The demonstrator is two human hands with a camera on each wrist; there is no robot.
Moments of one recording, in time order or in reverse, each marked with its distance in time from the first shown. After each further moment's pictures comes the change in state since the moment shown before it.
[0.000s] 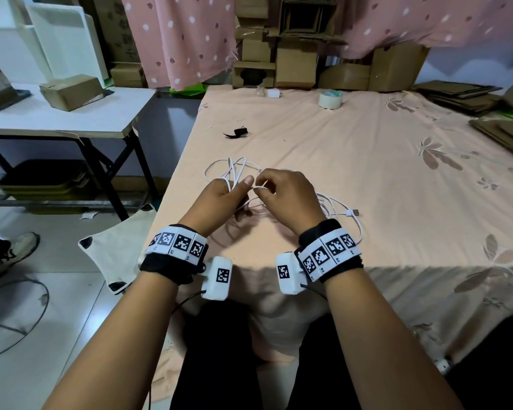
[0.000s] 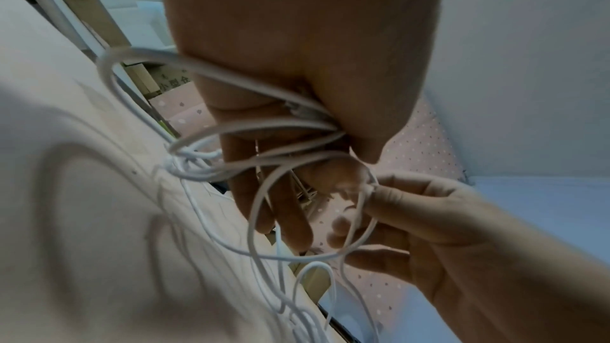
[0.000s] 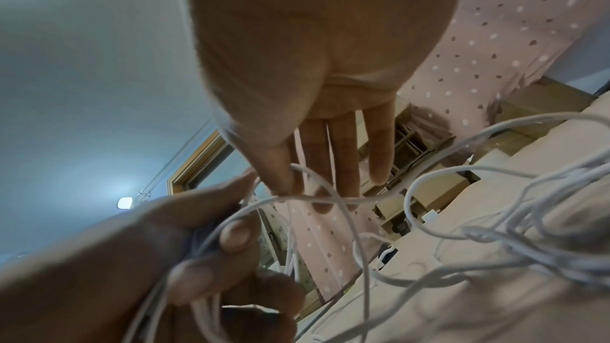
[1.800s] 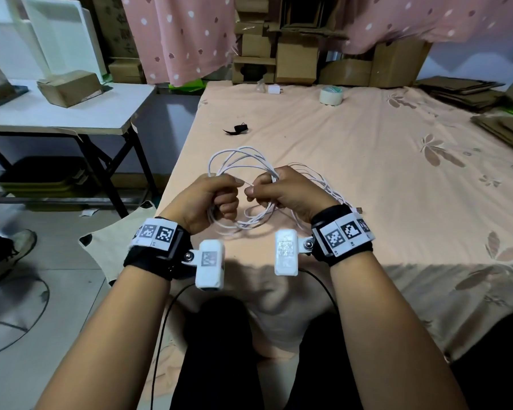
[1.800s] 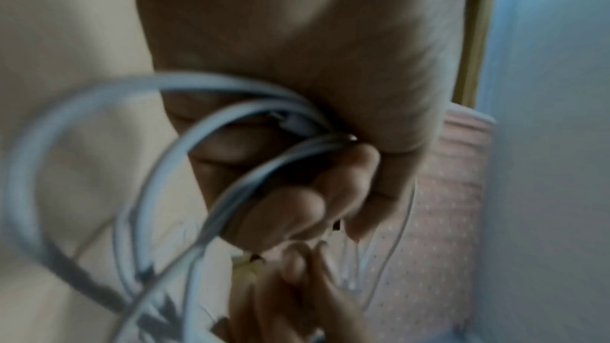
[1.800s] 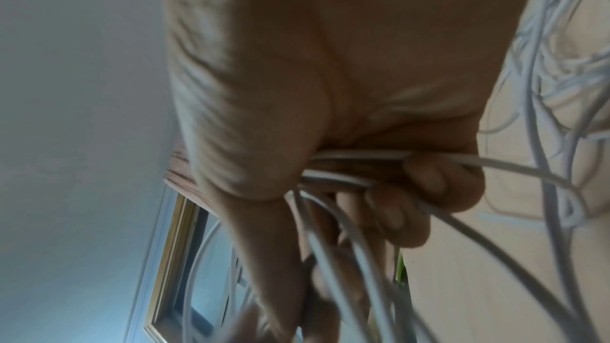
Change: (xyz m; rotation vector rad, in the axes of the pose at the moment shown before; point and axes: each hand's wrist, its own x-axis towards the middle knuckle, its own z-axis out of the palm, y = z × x) left_hand -0.003 0.006 -0.023 -0.841 -0.194 -0.292; right_hand 0.005 -0.014 -0.025 0.672 -0.430 0.255
